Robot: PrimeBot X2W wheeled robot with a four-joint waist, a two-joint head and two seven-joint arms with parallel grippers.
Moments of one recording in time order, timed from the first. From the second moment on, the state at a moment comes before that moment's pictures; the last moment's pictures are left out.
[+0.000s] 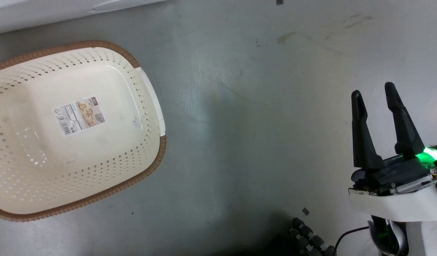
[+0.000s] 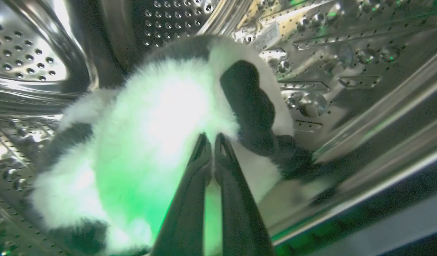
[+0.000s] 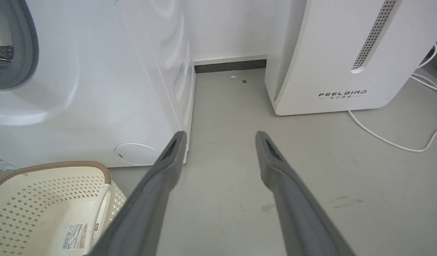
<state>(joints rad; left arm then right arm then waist) -1.63 0.69 -0.62 0.79 -0.48 -0.14 0.17 -0.20 -0.05 0.04 -0.20 0.26 0.13 -0.26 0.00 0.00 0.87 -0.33</state>
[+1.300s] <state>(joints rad) -0.30 0.27 -0.18 0.15 -0.43 0.10 -0.26 0.00 -0.05 -0.05 -0.12 0.08 0.13 -0.26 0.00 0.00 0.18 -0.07</state>
